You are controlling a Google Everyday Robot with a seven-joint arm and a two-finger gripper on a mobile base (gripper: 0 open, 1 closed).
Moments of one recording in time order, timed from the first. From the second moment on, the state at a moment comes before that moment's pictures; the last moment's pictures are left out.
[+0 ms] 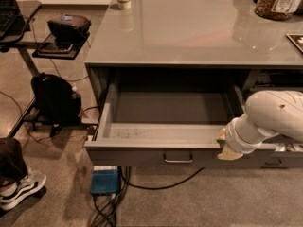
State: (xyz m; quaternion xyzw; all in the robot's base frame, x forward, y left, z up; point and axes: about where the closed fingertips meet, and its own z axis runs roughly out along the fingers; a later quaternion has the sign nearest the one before) arm 0.493 -0.238 0.642 -0.69 0.71 -0.01 0.14
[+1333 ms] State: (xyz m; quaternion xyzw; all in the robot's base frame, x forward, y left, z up) arm 0.453 -0.231 0.643 -0.71 0.68 0.01 0.16
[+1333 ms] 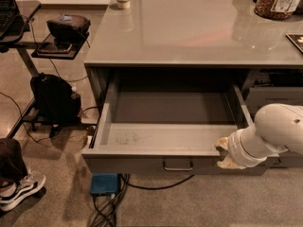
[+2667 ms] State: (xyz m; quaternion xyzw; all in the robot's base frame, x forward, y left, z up) arm 0.413 -0.225 0.637 -0.73 0.66 0.03 0.18
